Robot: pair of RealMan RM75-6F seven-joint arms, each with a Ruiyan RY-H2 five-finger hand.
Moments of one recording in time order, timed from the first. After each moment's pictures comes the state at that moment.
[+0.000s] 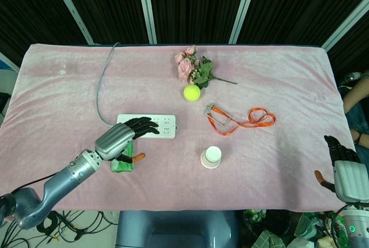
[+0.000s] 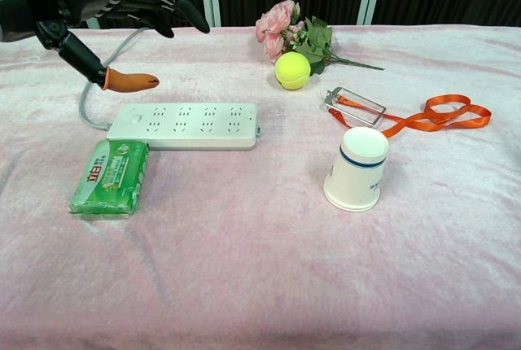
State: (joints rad) left arm -0.72 -1.19 -0.13 -1.76 1.58 0.94 -0.29; right arm 0.08 -1.11 0.08 -1.67 -1.37 1.42 -0.13
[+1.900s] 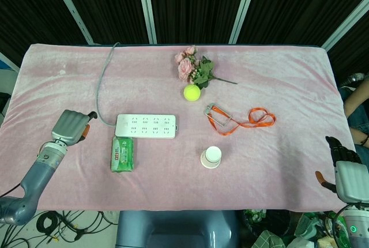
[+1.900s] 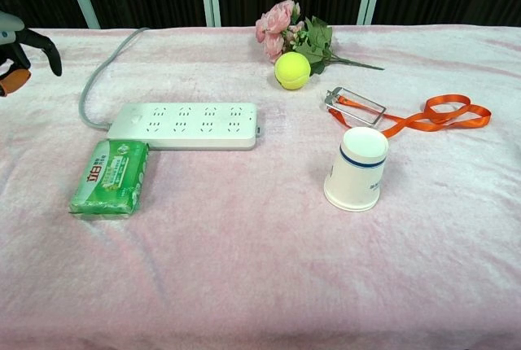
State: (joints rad) left arm -0.67 -1.20 -0.07 -1.61 1.07 0.95 0.50; right arm 0.08 -1.10 0.08 -1.68 -1.35 1.40 -0.13
